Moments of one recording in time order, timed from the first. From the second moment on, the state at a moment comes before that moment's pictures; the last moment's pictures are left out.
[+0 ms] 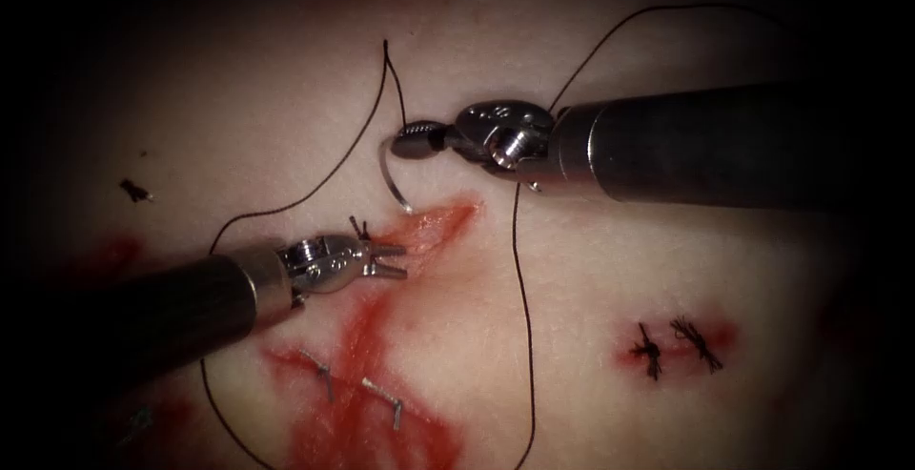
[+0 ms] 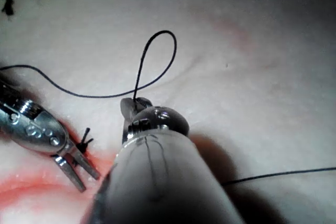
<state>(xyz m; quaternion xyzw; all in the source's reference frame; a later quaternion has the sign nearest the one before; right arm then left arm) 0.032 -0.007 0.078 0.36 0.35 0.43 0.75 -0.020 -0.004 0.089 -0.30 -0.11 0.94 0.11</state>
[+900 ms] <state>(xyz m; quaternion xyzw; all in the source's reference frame) 0.031 -0.003 0.076 0.14 0.60 0.18 0.77 -0.020 -0.004 0.089 -0.30 -0.11 0.94 0.11</state>
